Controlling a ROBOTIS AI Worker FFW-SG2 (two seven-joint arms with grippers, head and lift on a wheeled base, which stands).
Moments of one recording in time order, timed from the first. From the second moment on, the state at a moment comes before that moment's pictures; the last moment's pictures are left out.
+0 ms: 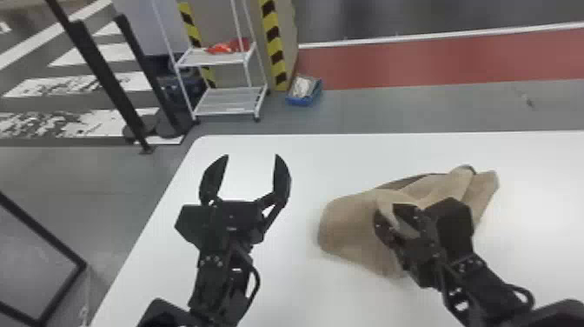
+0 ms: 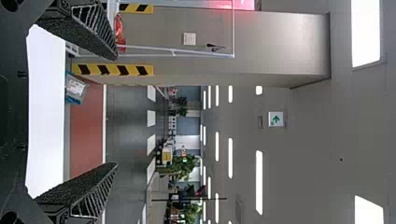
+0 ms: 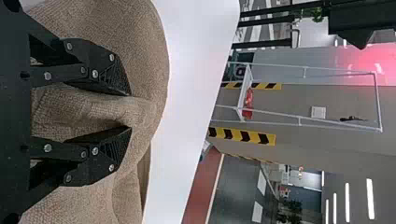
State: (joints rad) left arm 0.33 0.27 -0.17 -1.92 0.12 -0.21 0.29; right arm 0.16 -0.12 0.37 -1.85 0.06 0.41 0.13
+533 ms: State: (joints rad) left arm 0.33 0.26 -0.17 -1.92 0.12 -0.21 0.29; right arm 0.23 -0.14 0.25 -1.96 0.02 0.34 0.16
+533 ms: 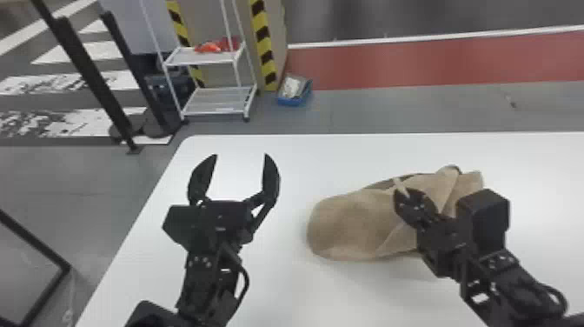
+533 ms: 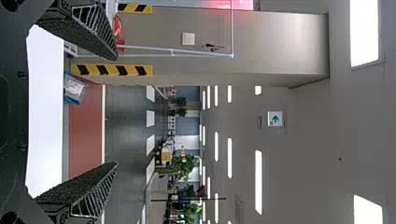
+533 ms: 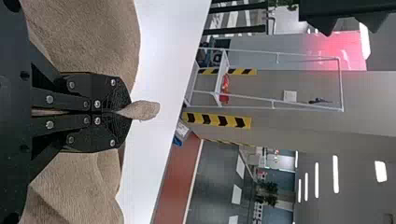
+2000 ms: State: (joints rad) left arm 0.32 0.27 -0.20 -1.91 0.11 -0.24 0.29; right arm 0.42 -0.06 -0.57 -2.17 -0.41 0.63 -0.07
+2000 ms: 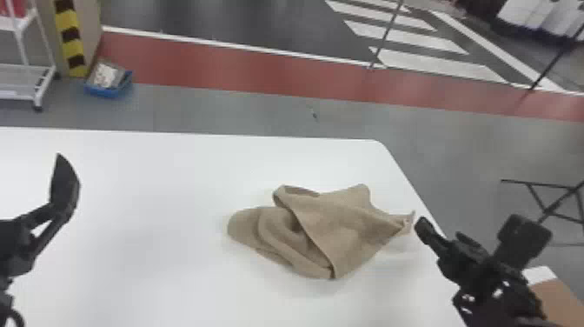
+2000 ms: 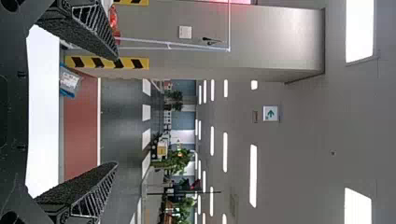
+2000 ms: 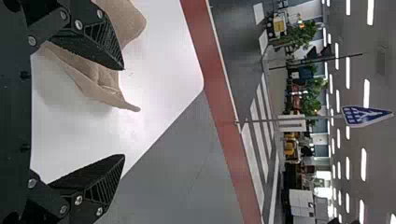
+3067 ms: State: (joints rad) left arm 0.30 0.26 -0.22 -1.88 0.11 -0.24 0.27; right arm 0.66 -0.05 -0.30 -2.25 -0.08 0.44 0.35
